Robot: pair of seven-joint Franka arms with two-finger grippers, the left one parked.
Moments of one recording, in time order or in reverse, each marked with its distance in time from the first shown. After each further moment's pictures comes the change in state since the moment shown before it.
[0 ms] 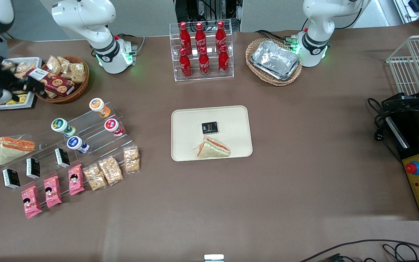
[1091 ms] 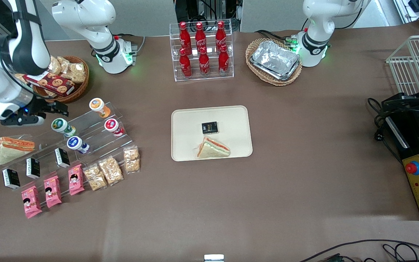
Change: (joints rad) arm -0.065 0.172 -0.017 -0.264 -0.005 0.385 -0.004
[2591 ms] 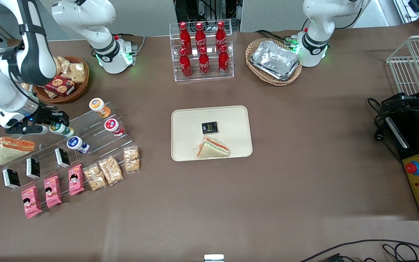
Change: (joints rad) arm 0.012 0.064 0.008 0.037 0.008 0.053 0.041
